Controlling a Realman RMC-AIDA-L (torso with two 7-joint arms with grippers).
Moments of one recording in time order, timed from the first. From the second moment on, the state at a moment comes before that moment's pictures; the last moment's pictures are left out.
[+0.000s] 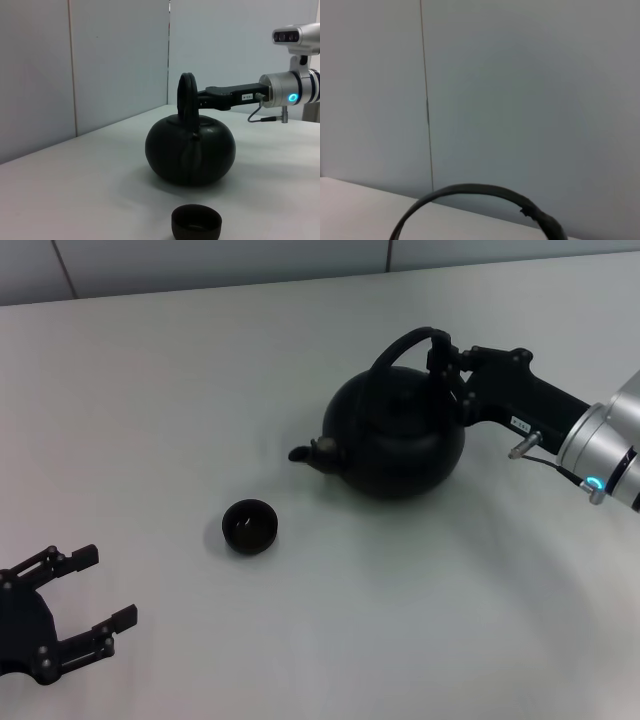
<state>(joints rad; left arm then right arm) -0.20 -2.06 0.63 0.57 1.93 1.67 -0.84 0.54 2.08 -0.56 -0.14 -1.47 -1.20 0.62</state>
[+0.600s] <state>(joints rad) -0.20 -2.06 0.63 0.57 1.93 1.67 -0.84 0.56 2.08 -0.58 -0.18 -1.47 -1.24 0.68</state>
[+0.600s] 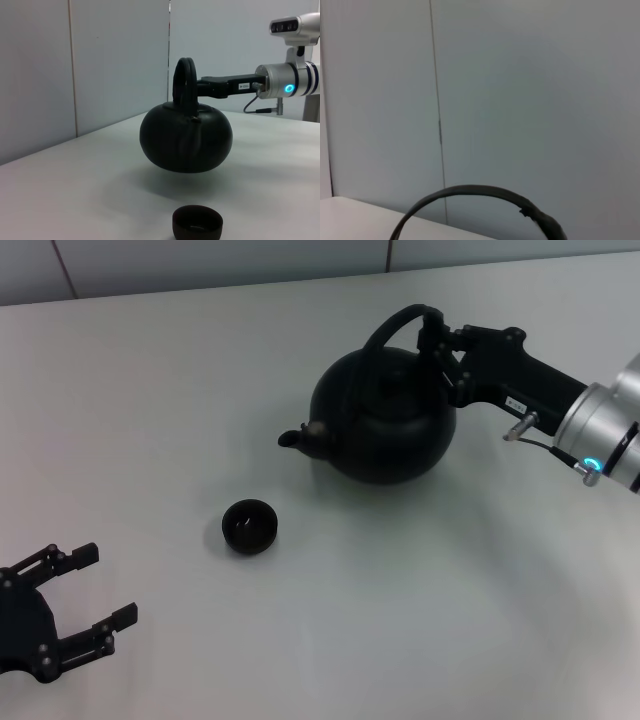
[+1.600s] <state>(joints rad) -0.21 -2.06 0.63 0.57 1.93 1.67 -0.84 0.65 2.08 -0.72 -0.23 -1.47 -1.21 0.50</state>
